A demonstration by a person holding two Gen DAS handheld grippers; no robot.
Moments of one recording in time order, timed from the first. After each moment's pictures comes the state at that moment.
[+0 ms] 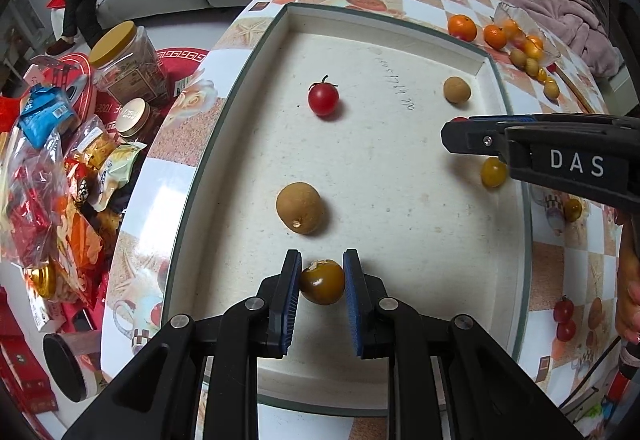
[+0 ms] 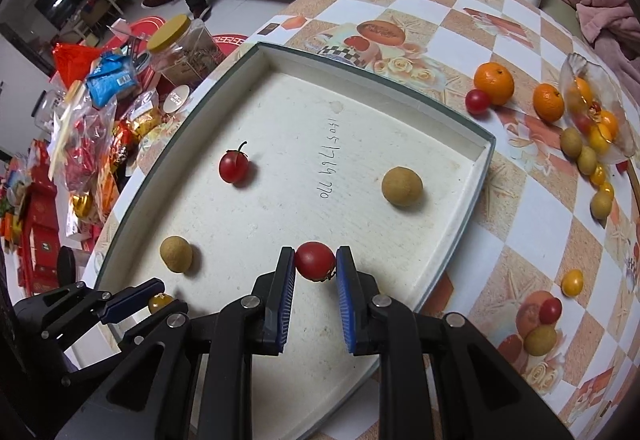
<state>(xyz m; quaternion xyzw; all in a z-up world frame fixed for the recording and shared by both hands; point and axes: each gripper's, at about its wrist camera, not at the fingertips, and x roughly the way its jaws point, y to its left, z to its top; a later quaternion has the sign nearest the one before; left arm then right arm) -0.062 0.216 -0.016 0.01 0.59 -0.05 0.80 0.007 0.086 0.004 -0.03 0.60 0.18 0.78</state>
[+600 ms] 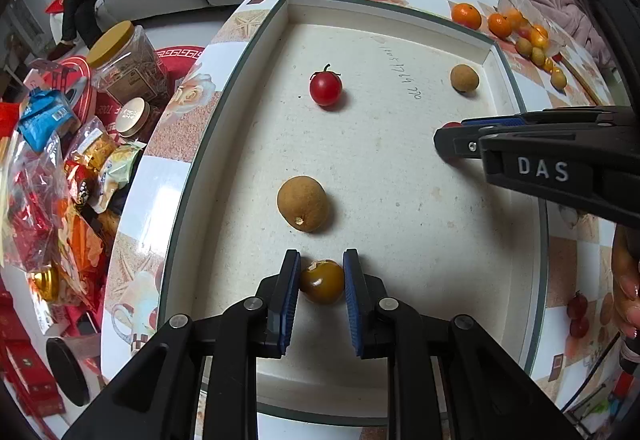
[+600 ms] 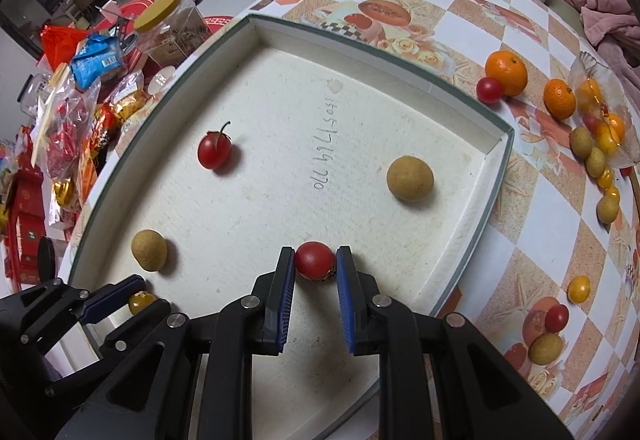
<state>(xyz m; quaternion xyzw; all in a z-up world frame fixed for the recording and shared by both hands) -0.063 0.214 -0.025 0.03 0.59 -0.05 0.80 0.012 0.096 -0.018 -0.06 0.62 0.17 0.77</state>
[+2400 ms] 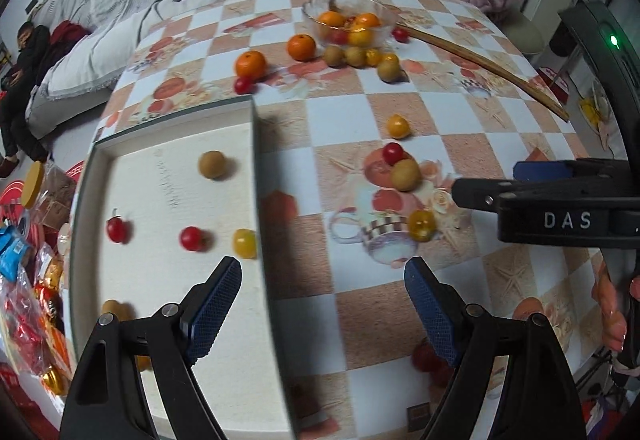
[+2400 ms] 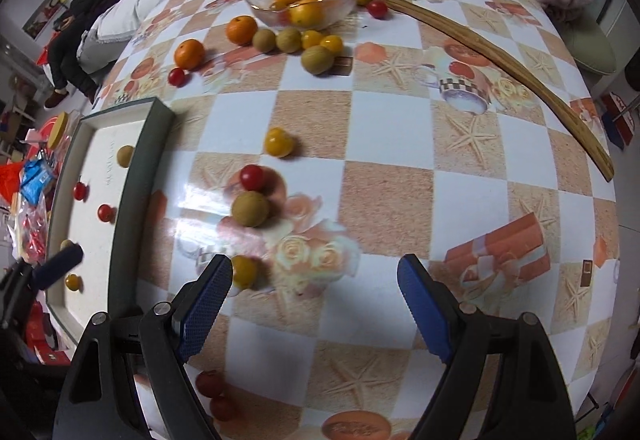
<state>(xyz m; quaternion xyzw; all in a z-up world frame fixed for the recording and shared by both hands) -0.065 0.033 0.020 0.12 0.54 -0.19 0.81 -0.061 -0.139 0.013 0.10 0.60 -0.02 0.79</state>
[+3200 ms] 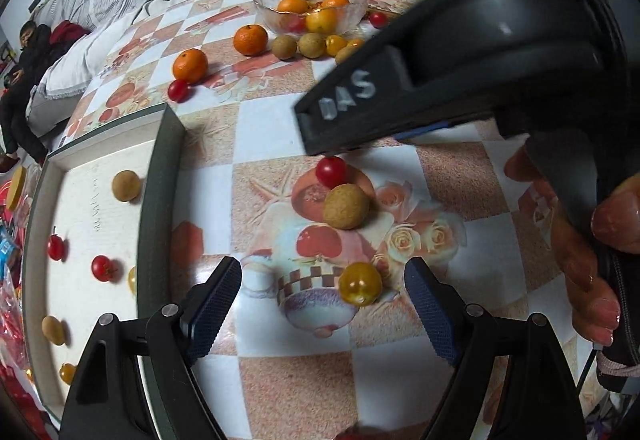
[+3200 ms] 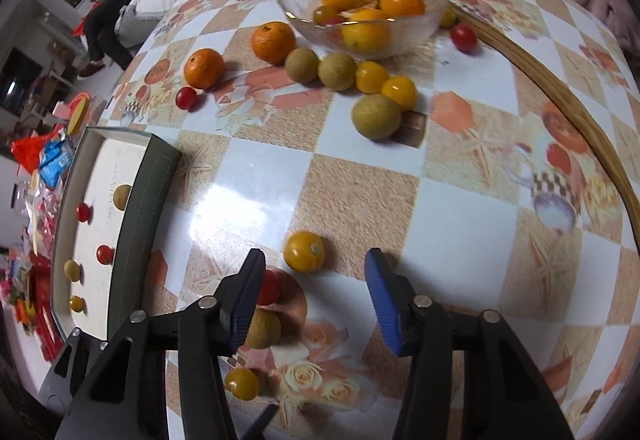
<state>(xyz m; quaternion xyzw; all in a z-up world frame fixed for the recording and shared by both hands) -0.054 -0.038 -0.021 0.12 0.54 -0.17 0.82 0.026 -0.130 -0.018 0.08 0.61 0.09 0.78</state>
